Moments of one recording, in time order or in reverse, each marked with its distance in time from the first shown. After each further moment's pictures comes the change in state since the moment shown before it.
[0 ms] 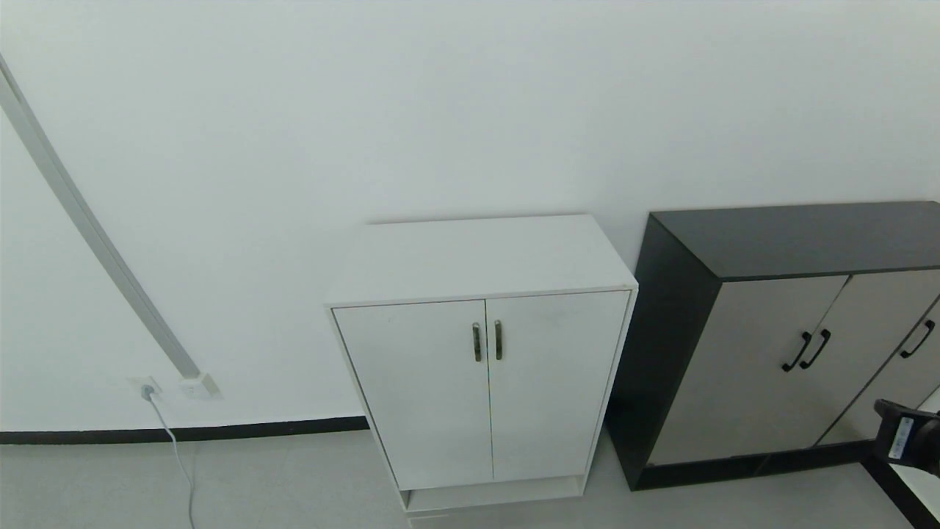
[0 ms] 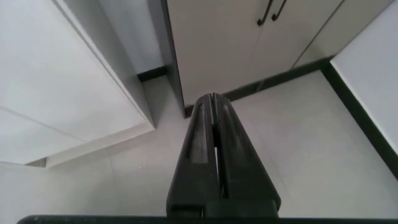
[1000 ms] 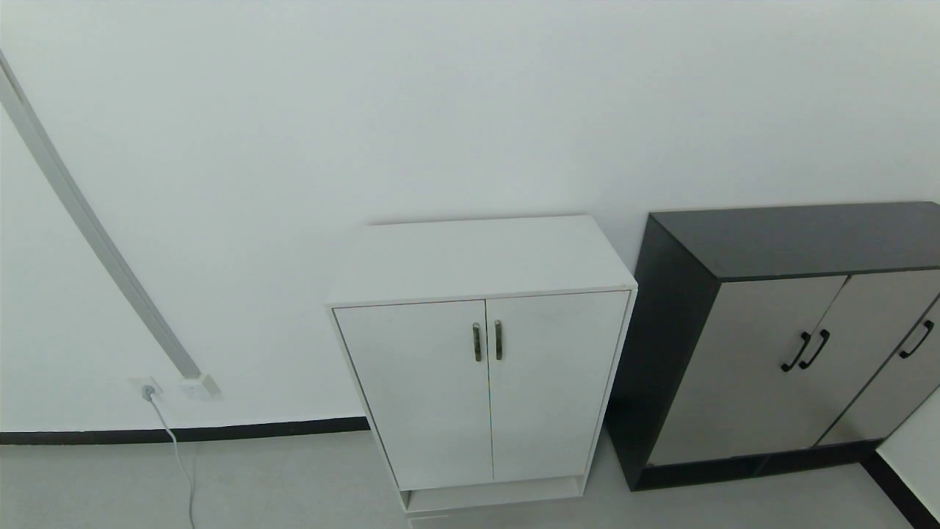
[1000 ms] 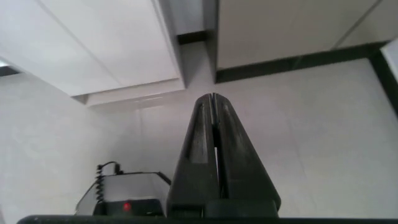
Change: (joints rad) left arm 0.000 0.000 0.000 0.000 0.000 0.000; right arm 0.010 -0.707 0.134 0.693 0.212 -0.029
